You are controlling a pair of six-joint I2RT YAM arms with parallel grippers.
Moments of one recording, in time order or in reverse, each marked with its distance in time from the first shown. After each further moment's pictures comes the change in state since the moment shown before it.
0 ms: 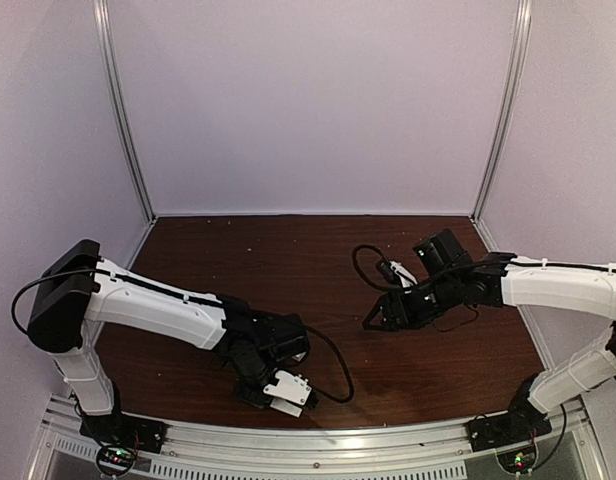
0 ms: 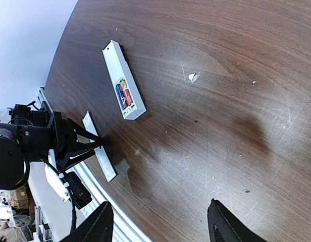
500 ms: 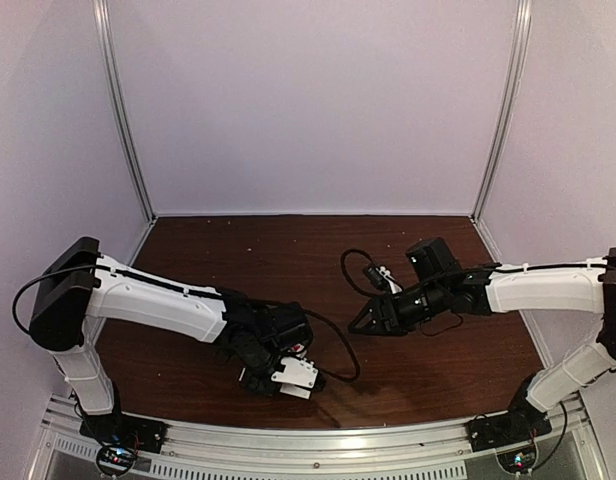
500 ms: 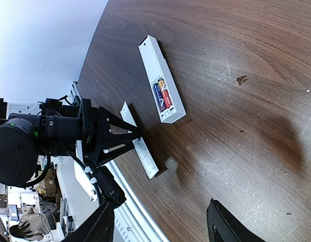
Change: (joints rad) left arm 0.030 0.004 0.020 0.062 -0.060 -0.062; right arm 0.005 0.071 -0.071 0.242 -0.184 0.092
